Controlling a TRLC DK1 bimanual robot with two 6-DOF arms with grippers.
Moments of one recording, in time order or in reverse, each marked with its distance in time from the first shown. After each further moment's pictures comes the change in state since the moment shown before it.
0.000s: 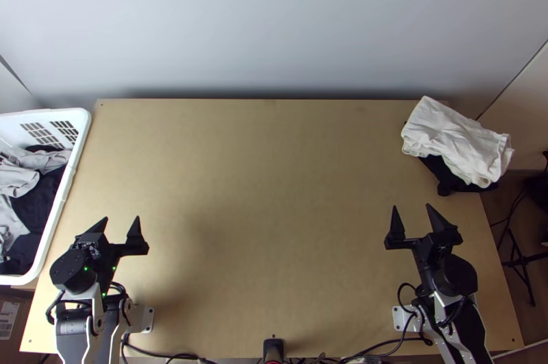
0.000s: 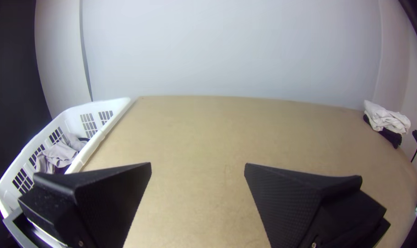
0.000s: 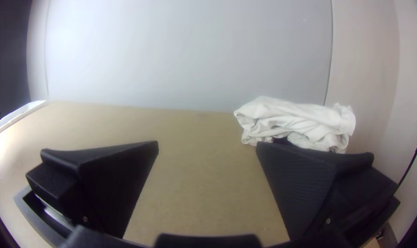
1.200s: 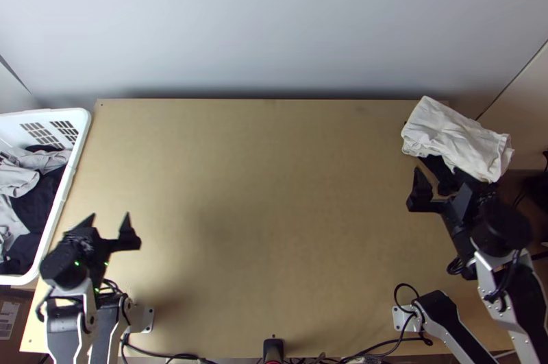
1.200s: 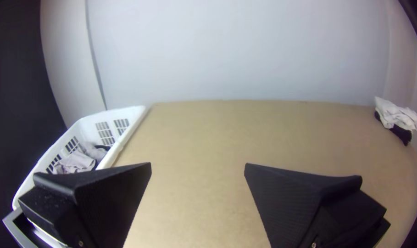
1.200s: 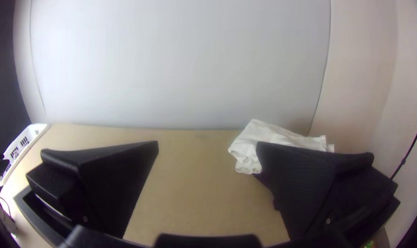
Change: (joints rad) left arm 0.021 0.106 0.107 0.002 -0.058 0.065; right arm 0.002 0.574 0.714 -0.281 0.040 0.100
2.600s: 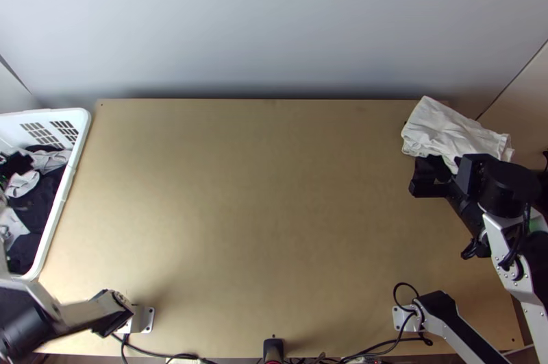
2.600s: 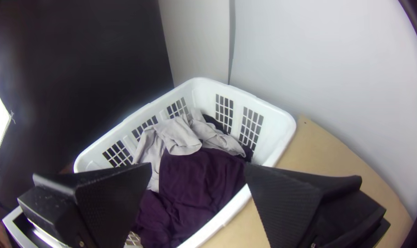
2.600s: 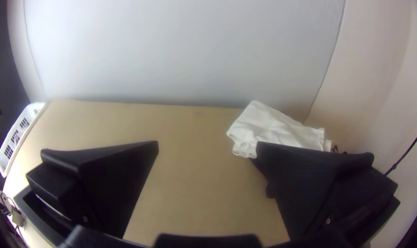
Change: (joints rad) left arm 0.612 1.212 0.787 0.142 -0.104 -0.066; right arm -0.071 0.231 0.291 -0.272 -0.090 -0.019
